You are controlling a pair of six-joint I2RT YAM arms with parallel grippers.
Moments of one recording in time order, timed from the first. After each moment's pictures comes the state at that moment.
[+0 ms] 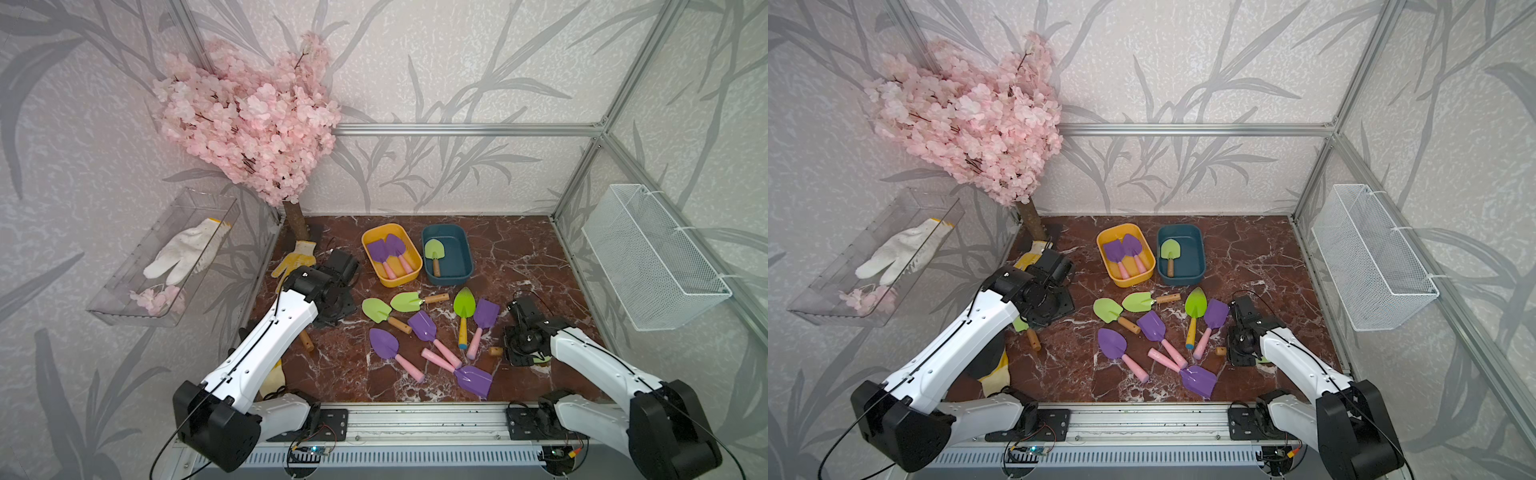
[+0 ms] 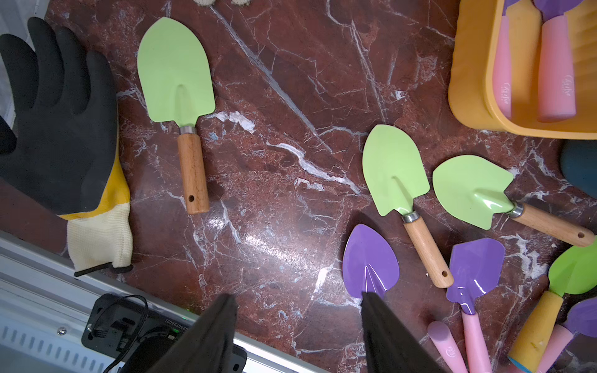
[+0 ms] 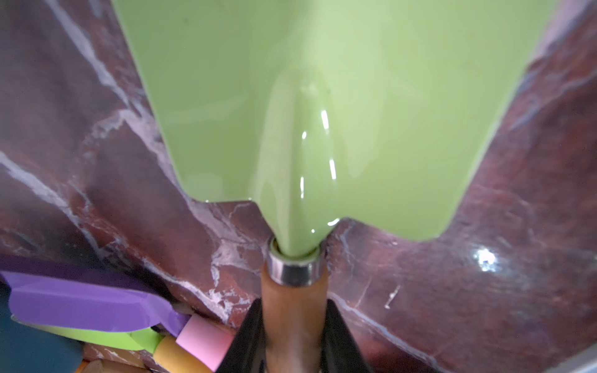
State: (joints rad) left arm -0.41 1.23 1.19 -1.29 -0.20 -0.88; right arm 0.30 1.13 0.55 -0.77 -0.09 1.83
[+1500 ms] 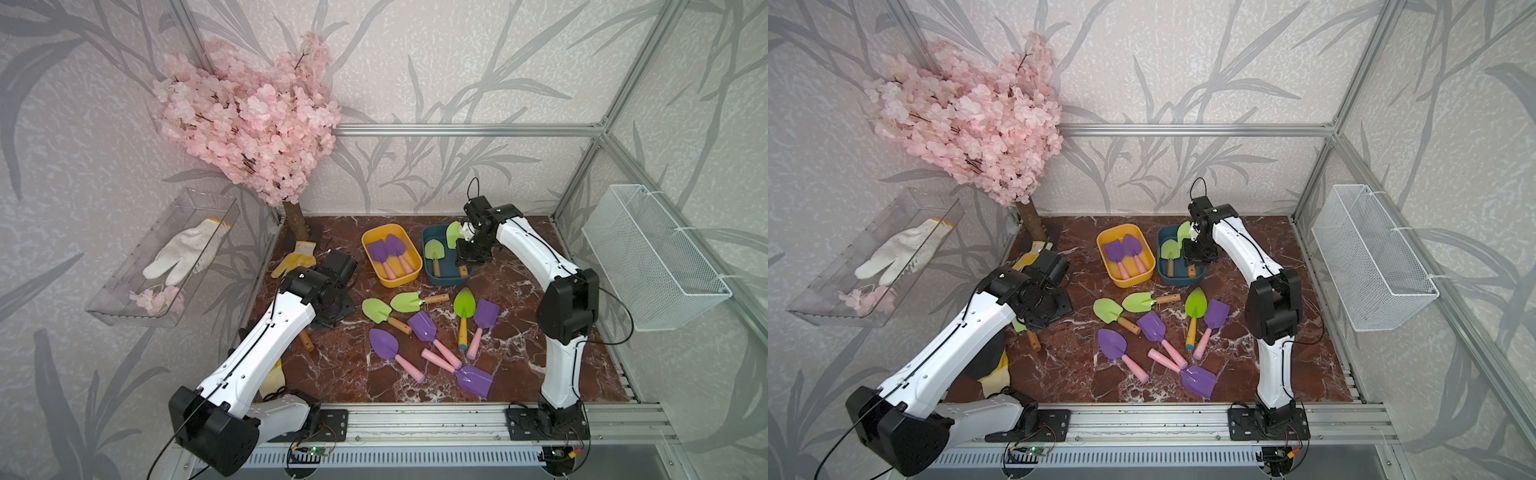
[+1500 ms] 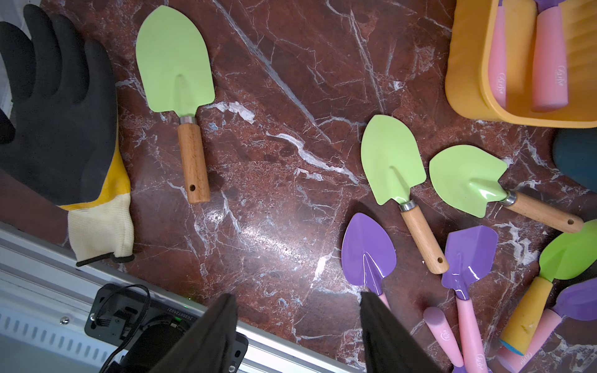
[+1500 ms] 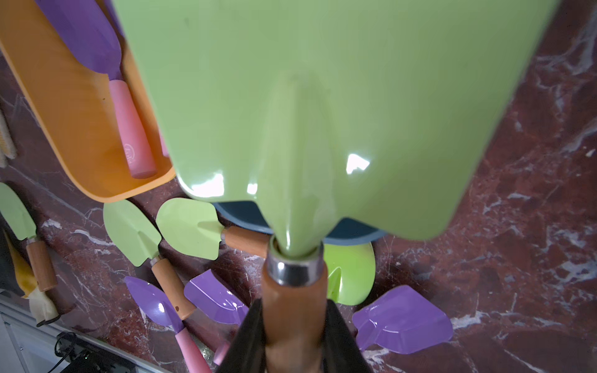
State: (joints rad) left arm -0.41 1.22 1.21 -1.33 -0.17 -0.89; right arm 0.35 2.08 1.98 -1.23 -0.21 0.33
